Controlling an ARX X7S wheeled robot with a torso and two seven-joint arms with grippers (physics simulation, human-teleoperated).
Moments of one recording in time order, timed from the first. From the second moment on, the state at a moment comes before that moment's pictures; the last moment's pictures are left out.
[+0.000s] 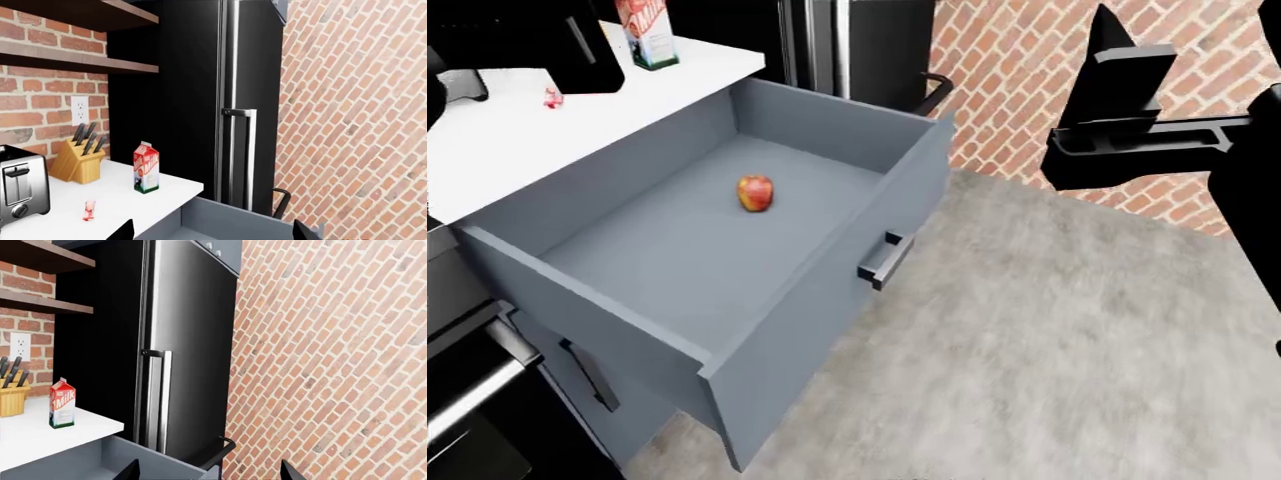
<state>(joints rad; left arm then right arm) -1.42 -0.76 0.21 0.54 -2.00 -1.03 -1.39 1.33 0.78 -0.26 -0.75 1.97 0.98 1.45</state>
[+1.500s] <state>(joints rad) -1.43 -0.79 0.25 0.55 -2.00 -0.98 -1.37 1.36 0.80 -0.29 -0.77 1.94 0.94 1.40</state>
